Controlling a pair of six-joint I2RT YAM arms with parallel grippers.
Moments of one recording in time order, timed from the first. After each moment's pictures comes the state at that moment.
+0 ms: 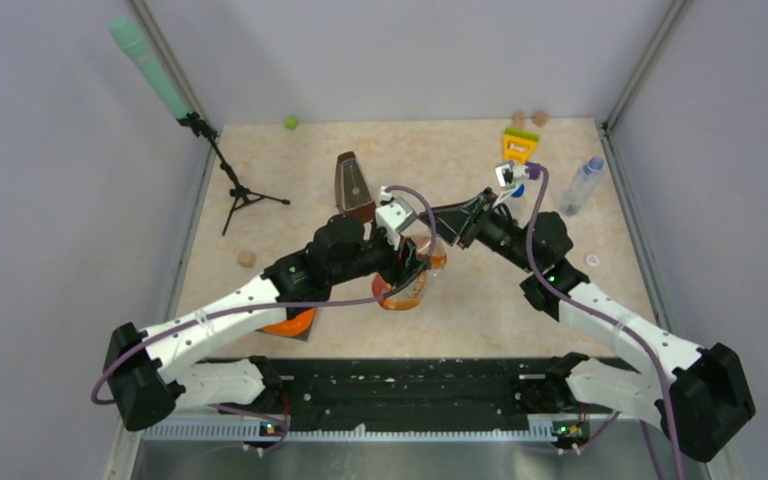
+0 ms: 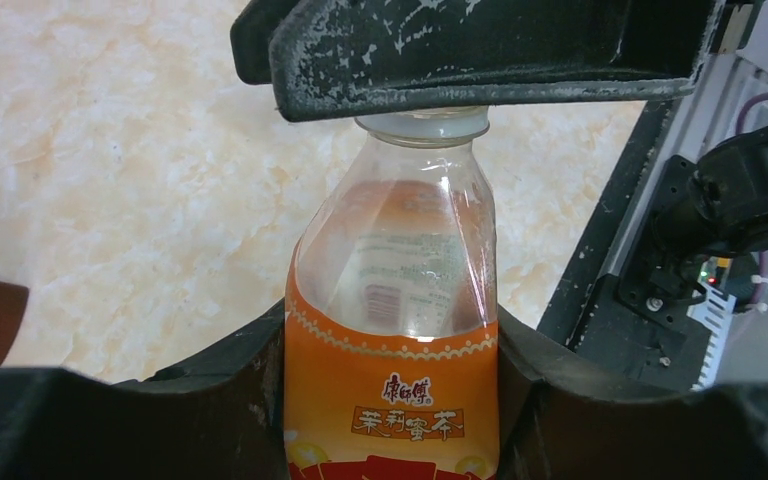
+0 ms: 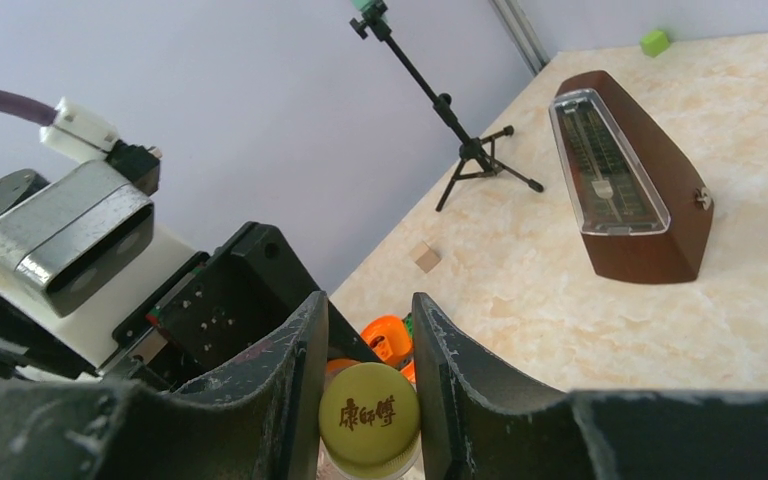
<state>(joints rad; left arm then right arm) -0.93 1.14 0.92 -0.08 0.13 -0.14 0.62 1.03 0.64 0.56 -0.34 0.72</state>
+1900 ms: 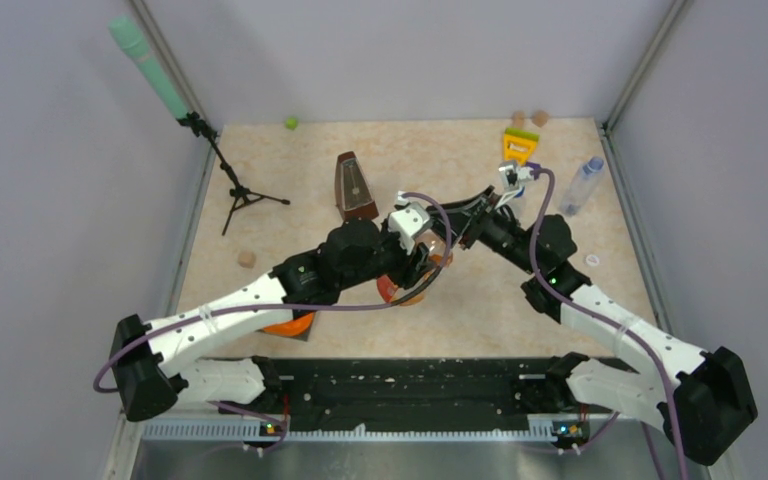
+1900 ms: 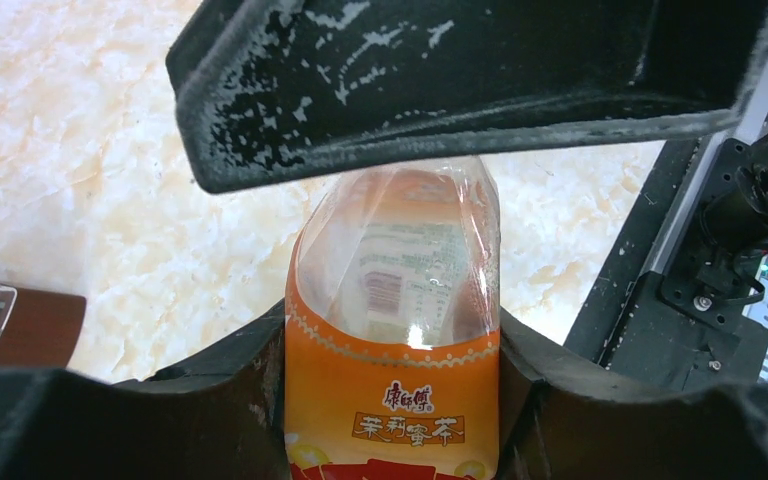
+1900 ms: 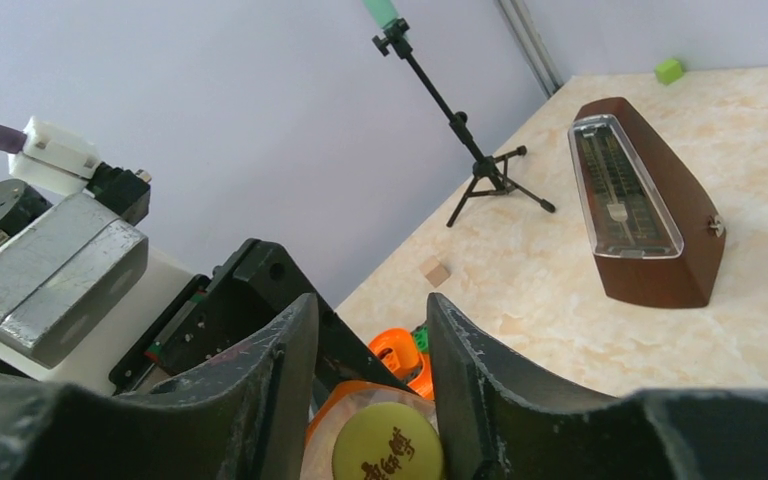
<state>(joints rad) -0.99 1.18 0.99 -0.14 0.02 -0.06 0.63 1.00 0.64 0.61 -0.35 0.71</state>
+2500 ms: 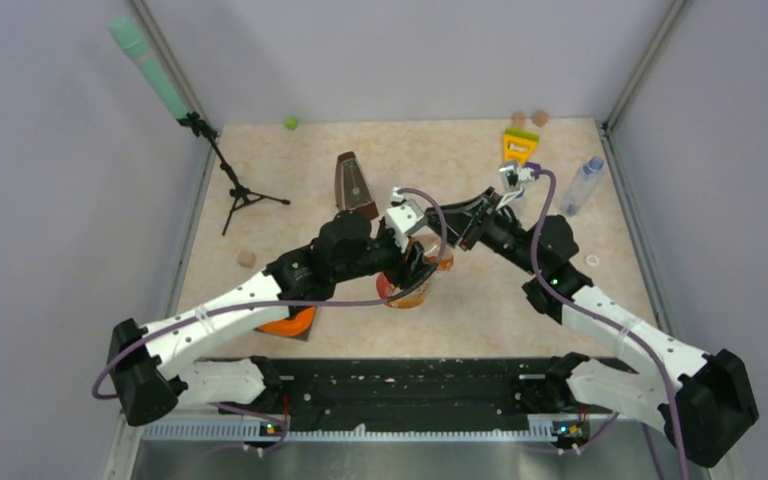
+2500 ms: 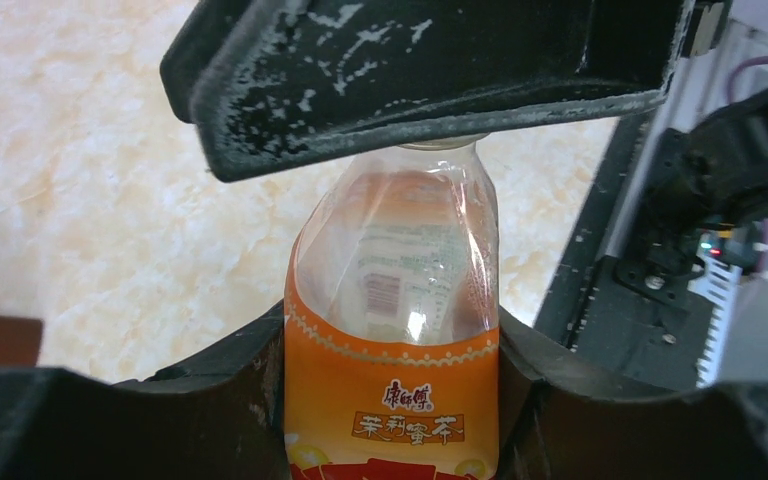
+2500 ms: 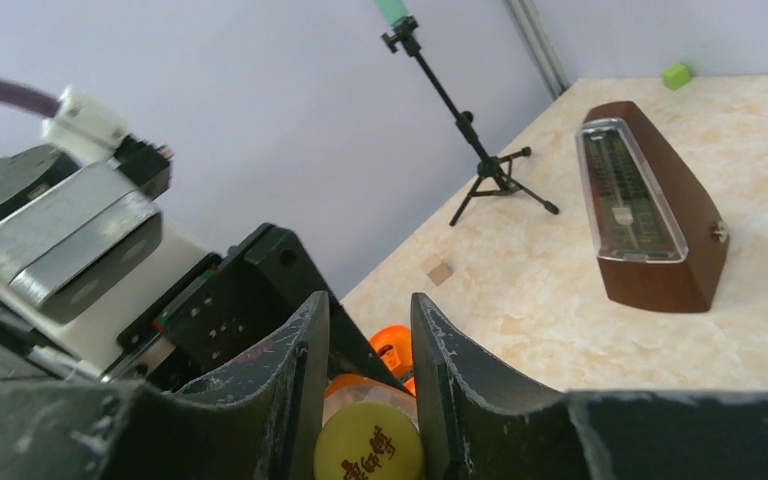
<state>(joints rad) -0.97 1.17 0.99 -0.14 0.12 -0.06 0.63 1.00 0.64 0.59 -0.34 0.70</state>
